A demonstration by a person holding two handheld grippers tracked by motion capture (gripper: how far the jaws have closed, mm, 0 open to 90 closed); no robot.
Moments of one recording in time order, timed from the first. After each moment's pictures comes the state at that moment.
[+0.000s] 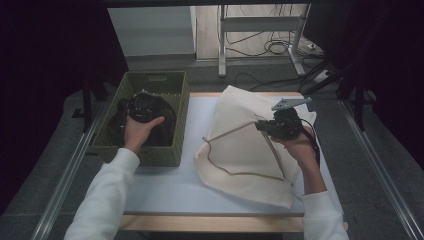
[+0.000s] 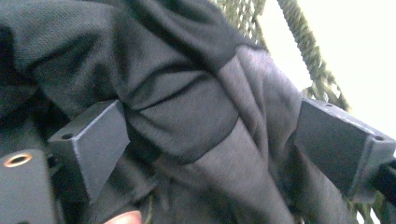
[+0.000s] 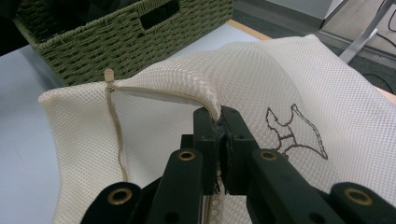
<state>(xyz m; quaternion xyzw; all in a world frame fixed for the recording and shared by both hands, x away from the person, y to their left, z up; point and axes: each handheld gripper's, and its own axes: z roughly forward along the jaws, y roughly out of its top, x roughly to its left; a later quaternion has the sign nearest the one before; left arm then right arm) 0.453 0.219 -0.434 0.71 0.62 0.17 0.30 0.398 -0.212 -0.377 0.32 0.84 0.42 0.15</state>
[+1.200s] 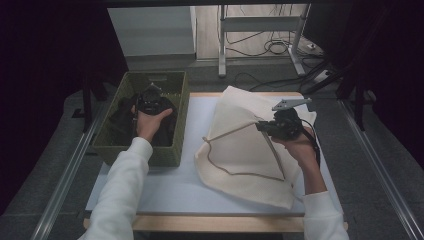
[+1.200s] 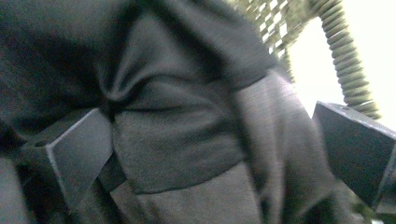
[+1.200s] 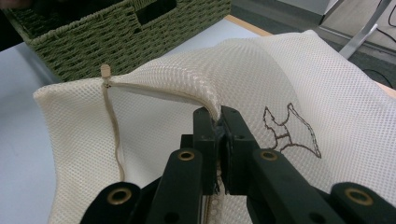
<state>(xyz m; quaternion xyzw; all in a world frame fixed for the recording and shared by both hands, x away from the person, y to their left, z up) 0.495 0.207 -0.453 0.68 0.67 0.15 0.26 0.399 -0.214 -0.380 0.32 0.84 0.41 0.15</state>
